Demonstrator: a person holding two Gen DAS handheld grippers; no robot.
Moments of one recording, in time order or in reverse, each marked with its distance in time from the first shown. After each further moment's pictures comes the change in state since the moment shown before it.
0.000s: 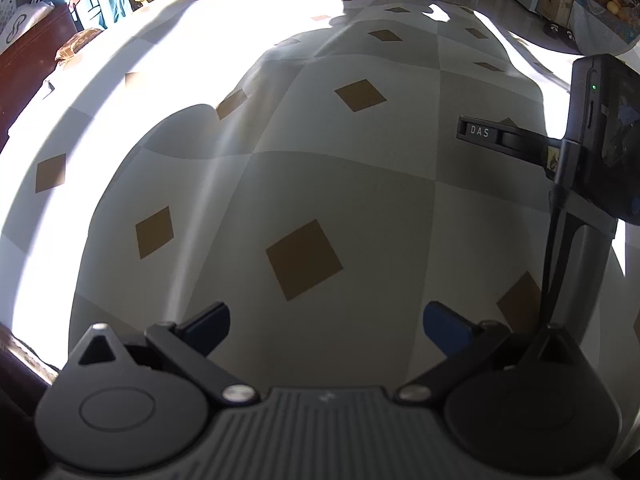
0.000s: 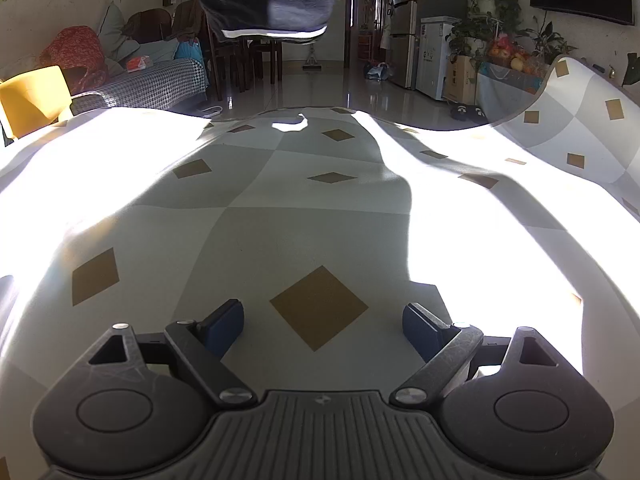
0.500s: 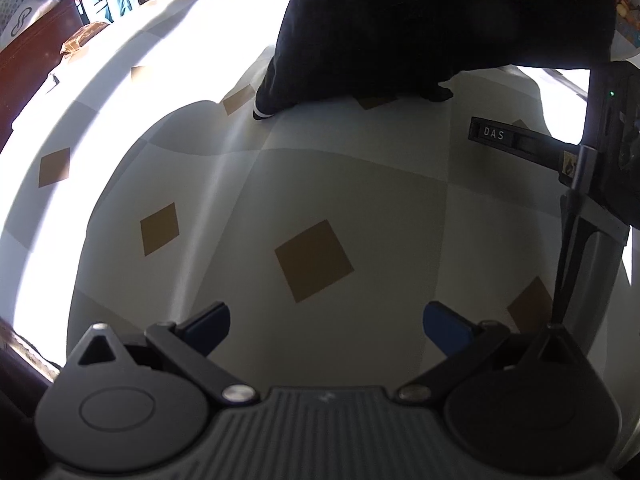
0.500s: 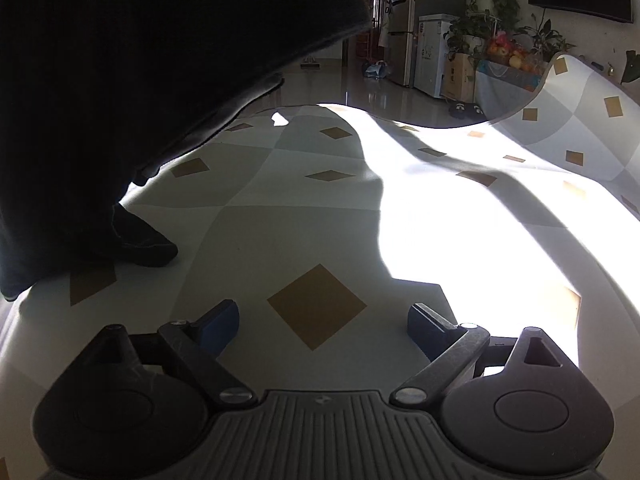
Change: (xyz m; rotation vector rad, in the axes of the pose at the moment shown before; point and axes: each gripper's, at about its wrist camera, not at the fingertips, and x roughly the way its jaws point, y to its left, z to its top) left arm 0.010 0.006 0.005 -0.021 0.013 0.009; right arm 0.001 0.000 -0.001 0.003 0.004 -0.004
